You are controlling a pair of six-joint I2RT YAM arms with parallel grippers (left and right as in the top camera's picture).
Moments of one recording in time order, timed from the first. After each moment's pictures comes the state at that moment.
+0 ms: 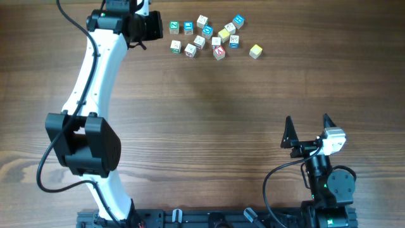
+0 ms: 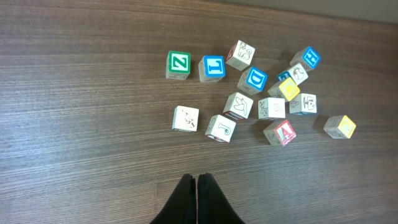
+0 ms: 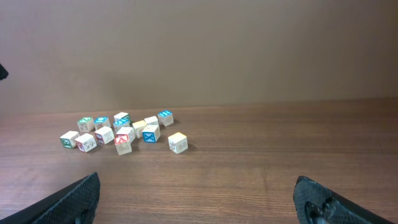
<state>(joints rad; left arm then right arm) -0.12 2.00 1.89 -0.82 0.19 -0.19 0.06 0.01 0.01 0.00 -0.03 0.08</state>
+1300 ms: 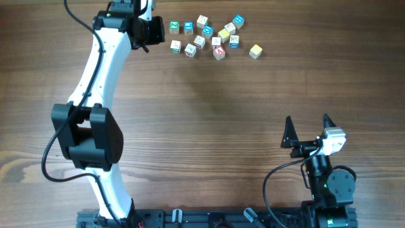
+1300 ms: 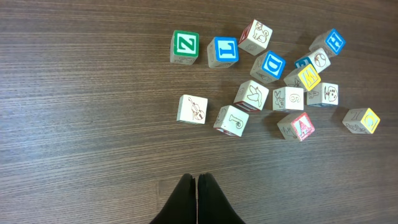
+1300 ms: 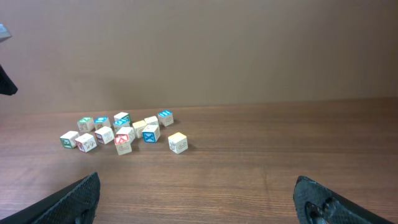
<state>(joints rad) -0.12 2.06 1.89 -0.83 0.19 -0.19 0.06 0.01 0.01 0.00 -0.03 0.08</state>
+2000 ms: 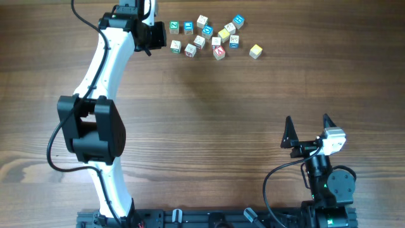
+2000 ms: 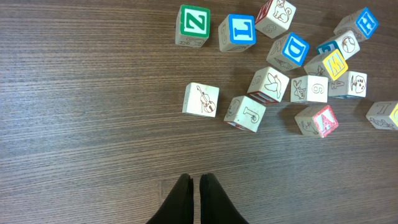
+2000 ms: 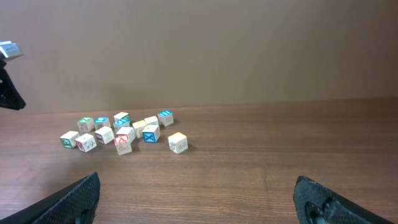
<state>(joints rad) -0.12 2.12 1.89 -0.83 0.19 -0.19 0.06 0.01 0.01 0.00 -0.03 0.08</state>
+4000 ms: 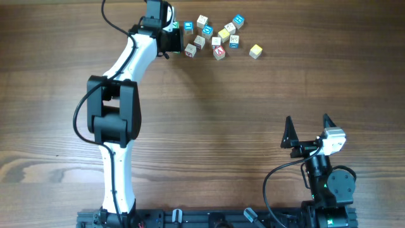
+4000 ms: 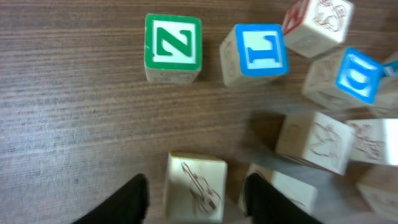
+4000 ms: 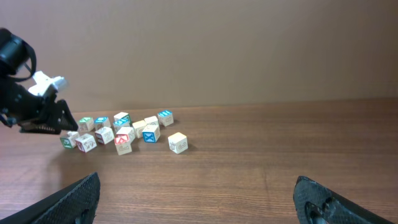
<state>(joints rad) -0.20 2.36 1.88 -0.52 0.11 -0.18 0.06 0.01 0.01 0.00 -0.03 0.08</state>
